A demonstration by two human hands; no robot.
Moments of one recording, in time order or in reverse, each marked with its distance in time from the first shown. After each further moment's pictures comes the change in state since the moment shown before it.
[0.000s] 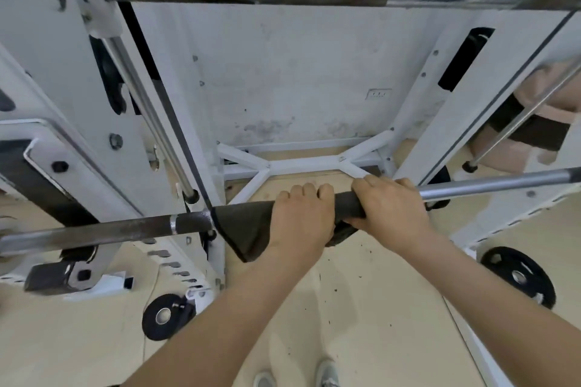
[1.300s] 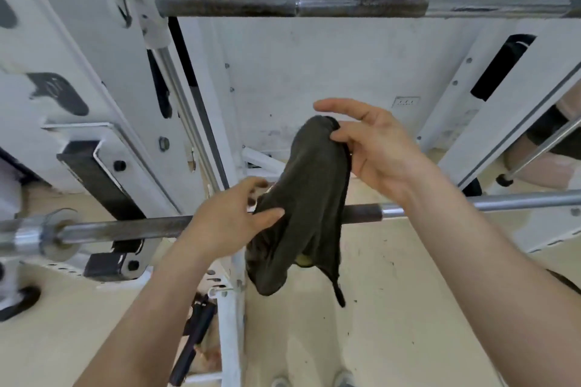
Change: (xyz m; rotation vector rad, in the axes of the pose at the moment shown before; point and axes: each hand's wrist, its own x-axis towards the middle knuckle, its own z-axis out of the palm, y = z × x) left_hand -0.056 -0.129 -0.054 -0.741 -0.282 -0.383; right_hand 0.070 -0.055 -0.112 1.974 -0.185 0.208
